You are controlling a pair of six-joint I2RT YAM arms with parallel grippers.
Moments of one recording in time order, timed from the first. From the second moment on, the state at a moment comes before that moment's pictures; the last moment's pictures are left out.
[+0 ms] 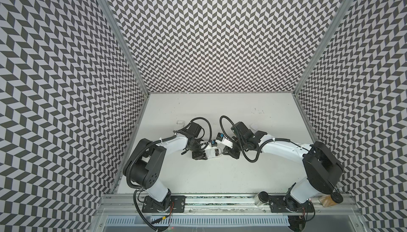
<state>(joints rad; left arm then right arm) -0.47 1.63 0.83 -0.49 0.40 0.95 0.76 1.60 0.97 -0.39 -0.37 -0.35</state>
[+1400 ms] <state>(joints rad) -0.47 1.63 0.84 -0.50 0.40 0.95 0.75 1.55 0.91 -0.31 -0.43 -0.37</state>
